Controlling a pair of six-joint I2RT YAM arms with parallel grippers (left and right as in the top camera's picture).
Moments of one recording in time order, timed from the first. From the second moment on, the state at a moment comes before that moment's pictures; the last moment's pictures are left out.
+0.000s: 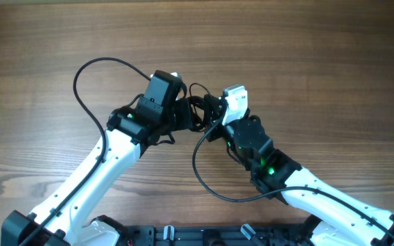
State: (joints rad) left arm -0.52 1.39 1.05 -0.64 0.11 -0.64; right arm 0.79 1.28 0.58 0.47 0.25 0.33
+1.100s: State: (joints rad) left arm -0.39 1.39 1.04 -0.65 0.09 -1.16; right arm 0.69 1.09 0.58 0.24 0.27 0.72
